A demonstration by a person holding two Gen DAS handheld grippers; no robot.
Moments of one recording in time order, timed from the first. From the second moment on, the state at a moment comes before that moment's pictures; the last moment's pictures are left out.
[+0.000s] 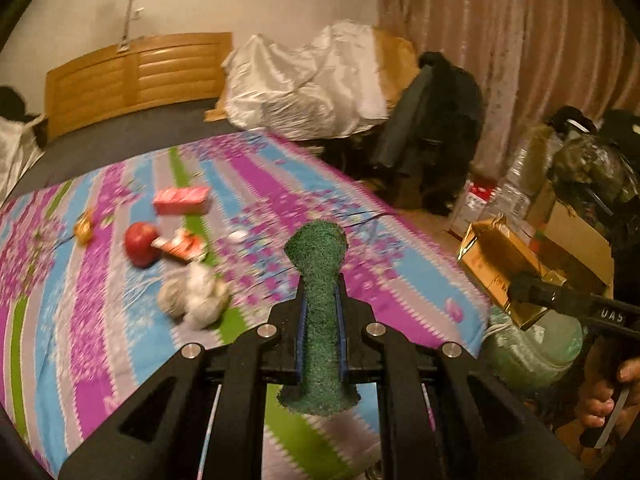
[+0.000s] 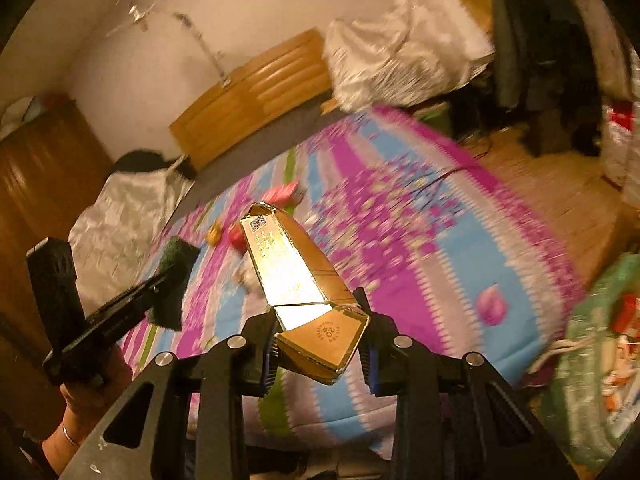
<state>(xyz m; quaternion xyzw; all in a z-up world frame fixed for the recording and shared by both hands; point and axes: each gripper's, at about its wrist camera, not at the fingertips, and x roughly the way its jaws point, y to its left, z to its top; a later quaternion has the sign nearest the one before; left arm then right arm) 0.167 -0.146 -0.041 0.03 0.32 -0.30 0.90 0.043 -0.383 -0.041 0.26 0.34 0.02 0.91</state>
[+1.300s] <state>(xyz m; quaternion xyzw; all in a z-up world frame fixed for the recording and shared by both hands) 0.065 -0.511 -0.010 0.23 0.25 -0.51 0.79 -0.174 -0.632 -0.010 0.27 0.28 -0.38 0.84</state>
